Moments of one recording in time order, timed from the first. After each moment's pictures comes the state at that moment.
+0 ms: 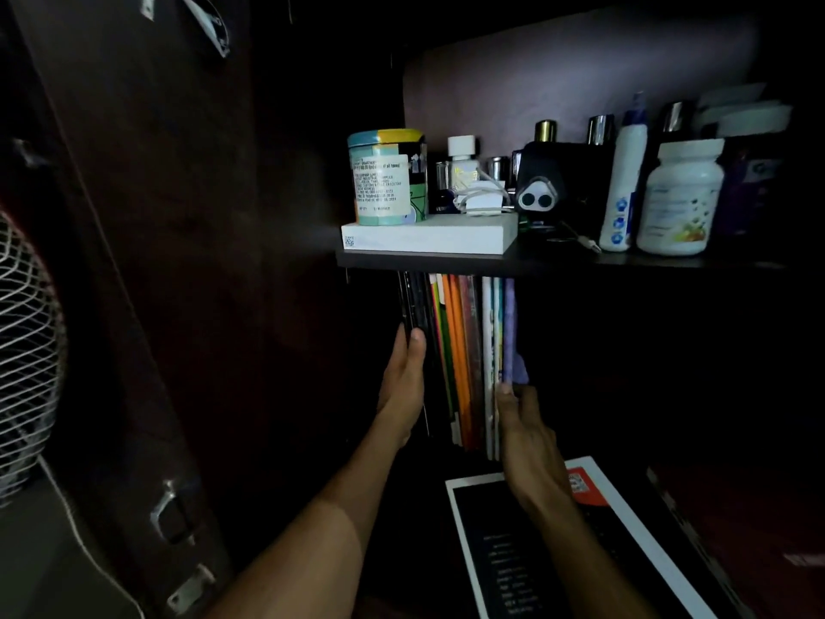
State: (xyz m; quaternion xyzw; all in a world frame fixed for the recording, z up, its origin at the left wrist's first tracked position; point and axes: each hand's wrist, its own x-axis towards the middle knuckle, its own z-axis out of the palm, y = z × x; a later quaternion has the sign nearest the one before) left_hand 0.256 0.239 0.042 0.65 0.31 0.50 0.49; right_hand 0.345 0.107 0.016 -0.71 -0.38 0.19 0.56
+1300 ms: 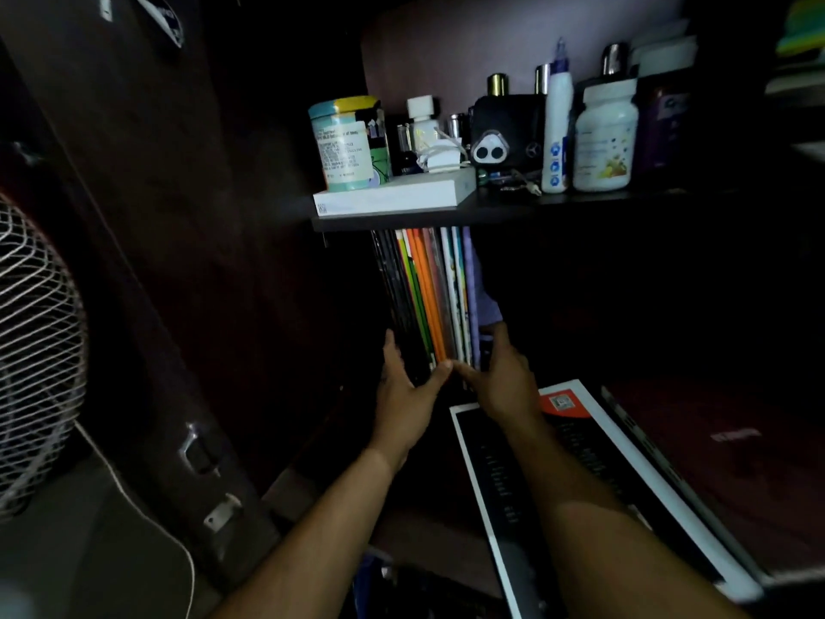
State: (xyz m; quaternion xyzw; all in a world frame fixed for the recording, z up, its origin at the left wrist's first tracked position) left_hand 0.225 0.154 0.000 0.69 0.39 0.40 0.45; right_hand 0.364 0.105 -0.003 -0.73 -0.44 0.09 0.52
